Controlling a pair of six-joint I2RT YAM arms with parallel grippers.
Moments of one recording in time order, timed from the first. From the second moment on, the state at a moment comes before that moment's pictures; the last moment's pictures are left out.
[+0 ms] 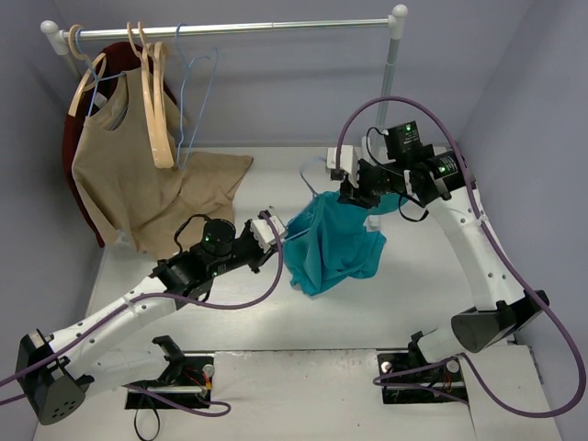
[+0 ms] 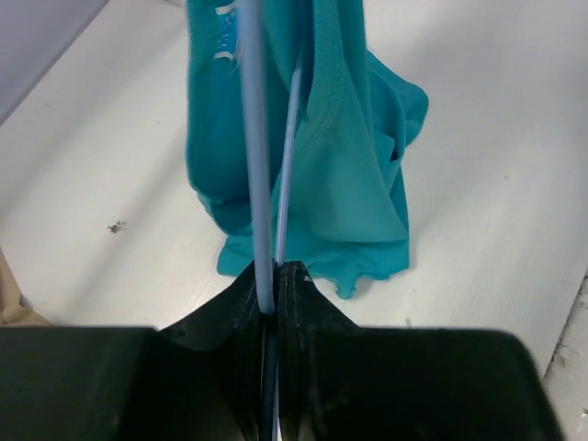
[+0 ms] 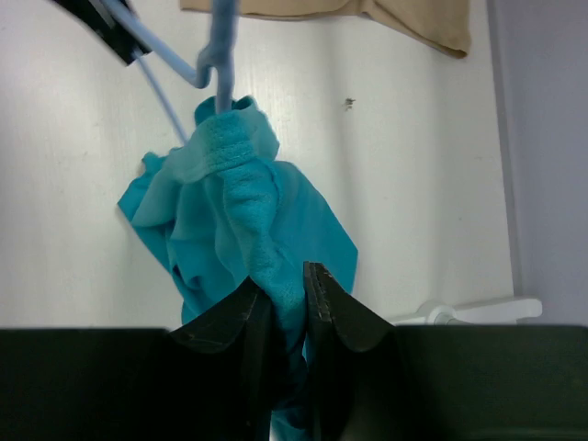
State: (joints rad) left arm -0.79 1.00 0.82 -0.16 0.18 0.21; right arm 0.41 1.48 1.78 -1.11 -0.62 -0.93
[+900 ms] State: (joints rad) left arm -0.75 1.07 0.92 -0.12 -0.36 -0.11; right arm 0.36 1.22 1.47 -0.92 -0.57 -0.88
